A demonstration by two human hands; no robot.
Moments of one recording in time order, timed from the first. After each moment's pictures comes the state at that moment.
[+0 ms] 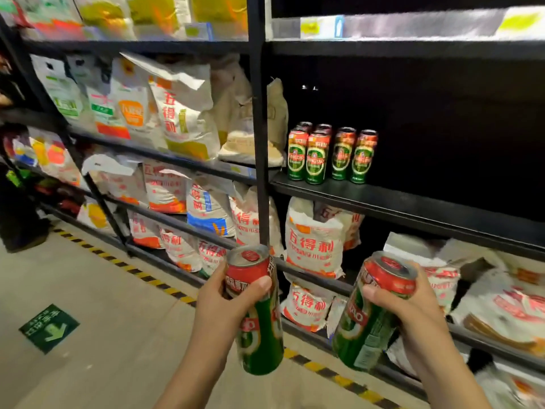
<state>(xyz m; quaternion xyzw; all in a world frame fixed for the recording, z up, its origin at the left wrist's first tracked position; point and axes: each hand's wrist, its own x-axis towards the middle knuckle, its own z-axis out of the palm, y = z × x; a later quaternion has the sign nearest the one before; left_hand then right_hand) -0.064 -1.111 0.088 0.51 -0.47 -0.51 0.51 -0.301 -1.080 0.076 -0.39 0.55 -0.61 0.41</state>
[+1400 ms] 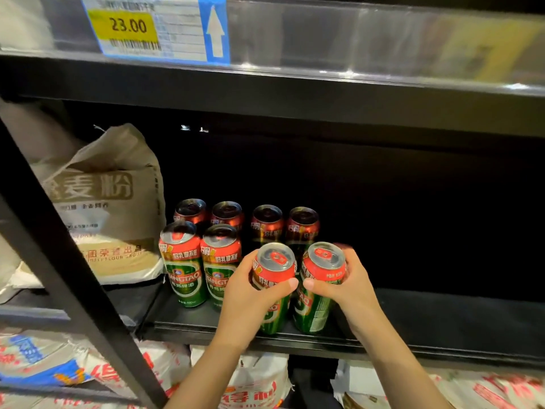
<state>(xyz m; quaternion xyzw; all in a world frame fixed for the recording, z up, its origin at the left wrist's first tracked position) -0.316 -1.527 0.077 0.34 -0.64 -0.58 0.37 -0.476 -1.457 0.072 -0.40 0.65 -0.59 0.27</state>
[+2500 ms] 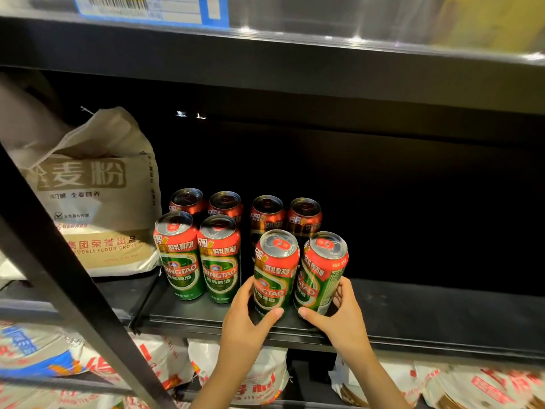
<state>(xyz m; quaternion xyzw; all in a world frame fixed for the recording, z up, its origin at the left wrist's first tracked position) -0.319 -1.532 -0.029 0.42 -0.69 -0.47 0.35 -0.482 -1.449 -0.021 -0.38 0.72 -0.53 0.24</state>
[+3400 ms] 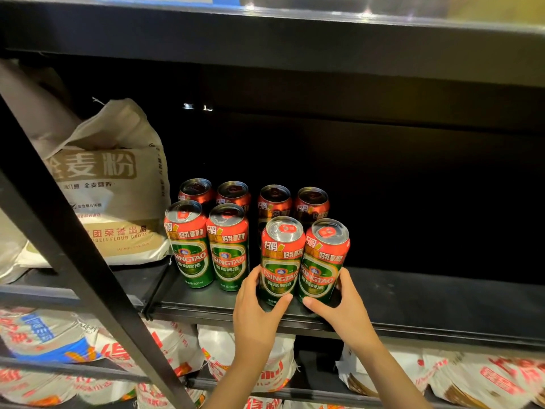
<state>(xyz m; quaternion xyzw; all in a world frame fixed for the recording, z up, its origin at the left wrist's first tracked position) -0.327 -1.522 -0.037 0.46 -0.67 -0.41 0.42 -0.475 -1.446 -0.020 -0.42 0.72 -0.50 0.24</state>
